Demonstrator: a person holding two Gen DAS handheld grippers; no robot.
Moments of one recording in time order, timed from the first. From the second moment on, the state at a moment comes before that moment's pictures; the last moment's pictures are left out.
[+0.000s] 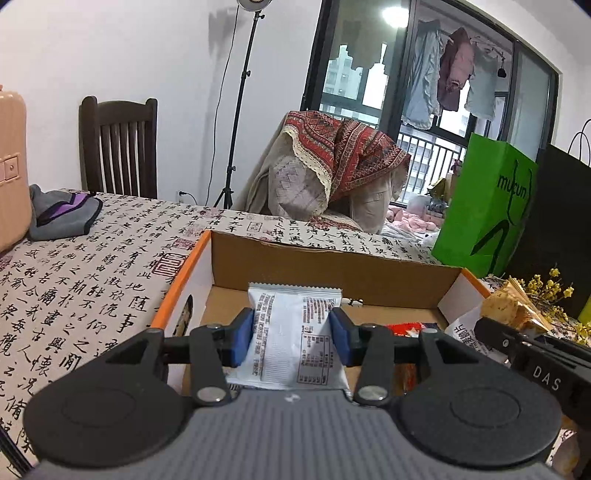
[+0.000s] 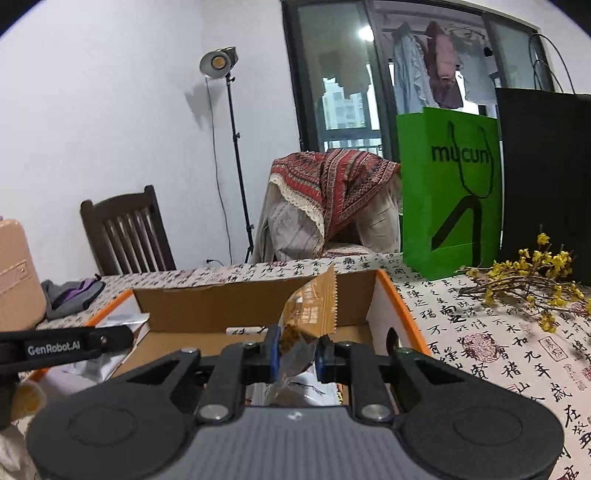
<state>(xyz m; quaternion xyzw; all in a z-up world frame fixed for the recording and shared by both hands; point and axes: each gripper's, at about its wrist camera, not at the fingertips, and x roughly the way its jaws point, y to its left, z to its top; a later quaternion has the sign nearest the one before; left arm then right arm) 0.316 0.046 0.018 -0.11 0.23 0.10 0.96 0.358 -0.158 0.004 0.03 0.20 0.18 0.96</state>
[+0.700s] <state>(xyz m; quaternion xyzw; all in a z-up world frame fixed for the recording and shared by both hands) 0.292 0.041 0.038 -0.10 0.18 0.11 0.97 0.343 -0.169 0.018 0.01 0.20 0.17 0.97</state>
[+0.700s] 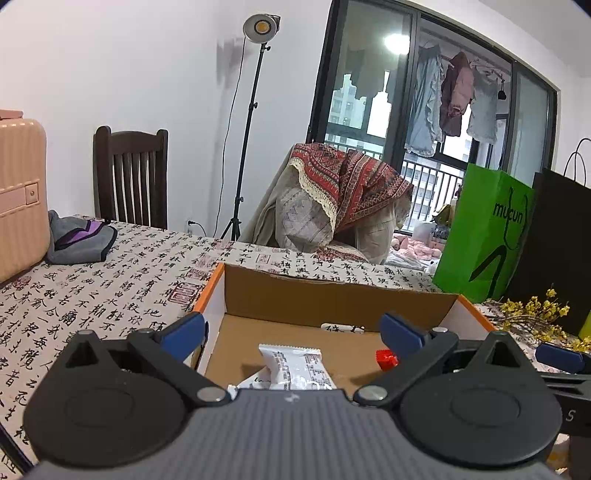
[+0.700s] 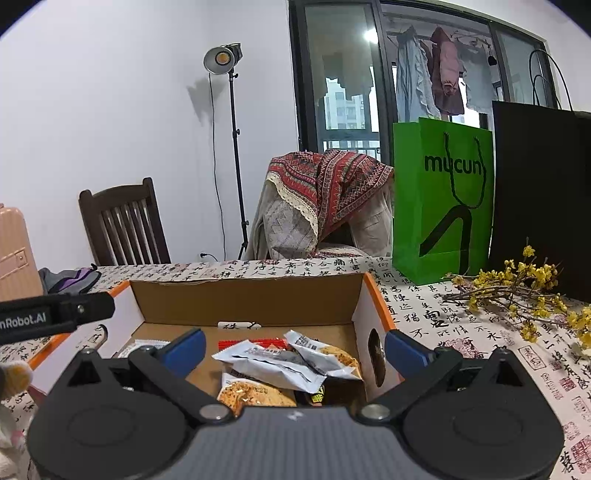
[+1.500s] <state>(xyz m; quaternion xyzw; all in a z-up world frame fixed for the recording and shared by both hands) 0.217 0.024 0.087 -0.09 0.17 0.08 0.98 0.264 -0.216 0.065 -0.03 0.19 0.15 0.97</state>
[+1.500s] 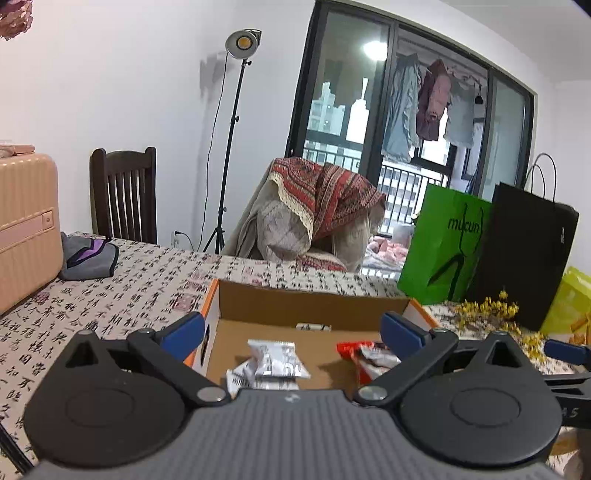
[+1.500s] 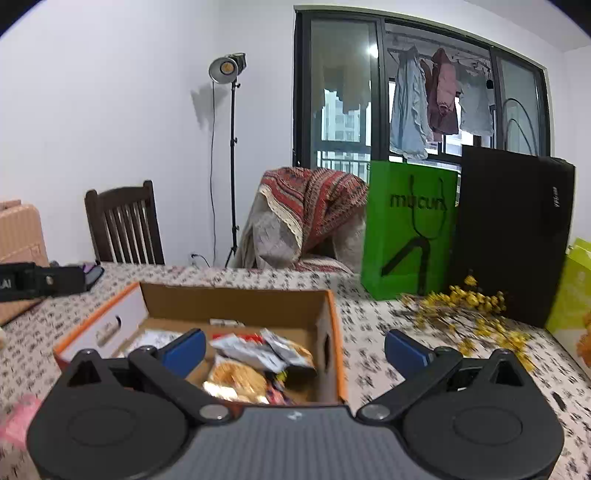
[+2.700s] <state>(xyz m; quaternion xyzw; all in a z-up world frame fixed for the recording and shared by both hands) 0.146 0.037 0.009 -0.08 0.29 0.06 0.95 0.250 -0.277 -0.040 -0.03 0.34 0.11 0.93</state>
